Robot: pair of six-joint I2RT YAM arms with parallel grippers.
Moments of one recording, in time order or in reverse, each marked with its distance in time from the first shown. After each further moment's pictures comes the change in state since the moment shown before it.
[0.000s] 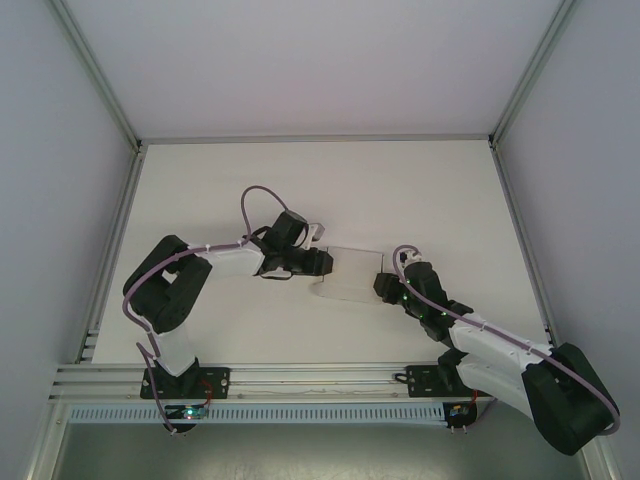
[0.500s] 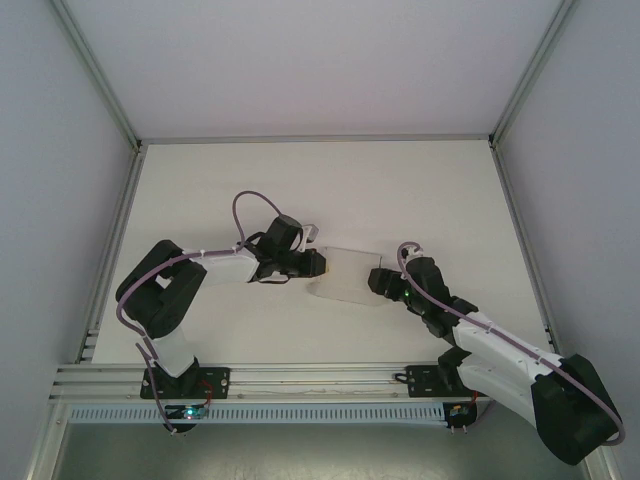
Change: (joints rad) left arm 0.001 -0.052 -0.093 0.100 -0.032 -0.072; right arm -0.007 -0.077 0.064 -0.135 -0.002 -0.013
